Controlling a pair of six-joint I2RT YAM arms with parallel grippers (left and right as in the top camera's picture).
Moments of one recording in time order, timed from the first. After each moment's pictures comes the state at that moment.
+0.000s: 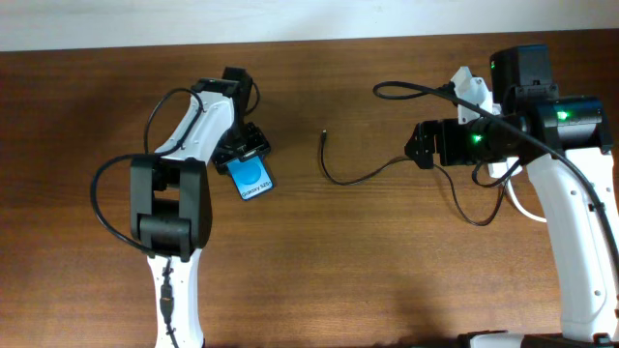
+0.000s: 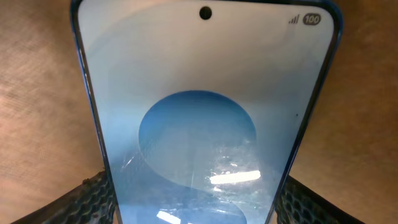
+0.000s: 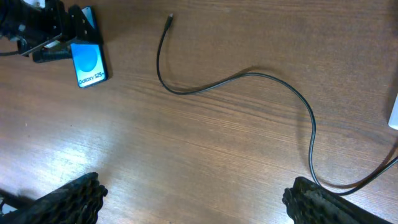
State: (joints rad) left arm -0.18 2.34 1.88 -1.16 0.03 -0.65; right arm 0.05 1.52 1.67 -1.32 -0.32 0.00
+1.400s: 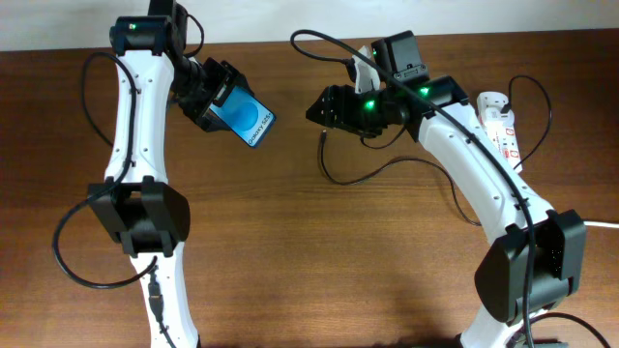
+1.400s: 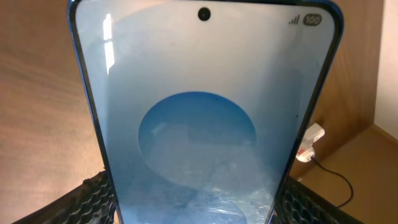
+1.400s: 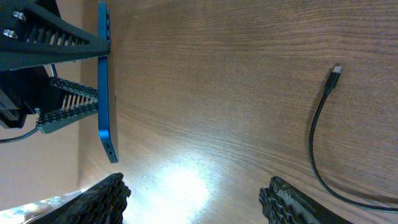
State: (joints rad) left arm -0.03 2.35 2.51 -1.61 0.52 -0.83; right arm 0.32 1.87 1.67 -0.74 -0.60 0.50
